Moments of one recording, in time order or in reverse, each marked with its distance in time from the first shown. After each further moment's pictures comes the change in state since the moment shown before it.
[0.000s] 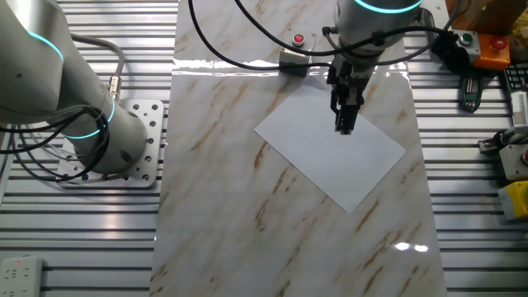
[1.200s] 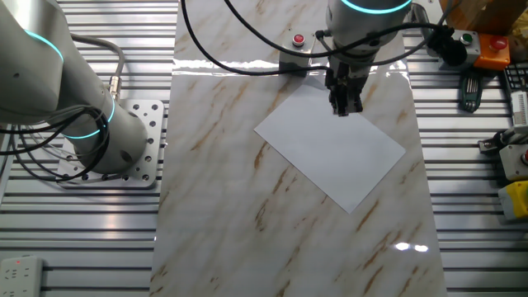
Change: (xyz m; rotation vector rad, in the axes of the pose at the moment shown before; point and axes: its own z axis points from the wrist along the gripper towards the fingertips) arm 0.001 0.002 -0.004 -0.012 -0.045 -0.088
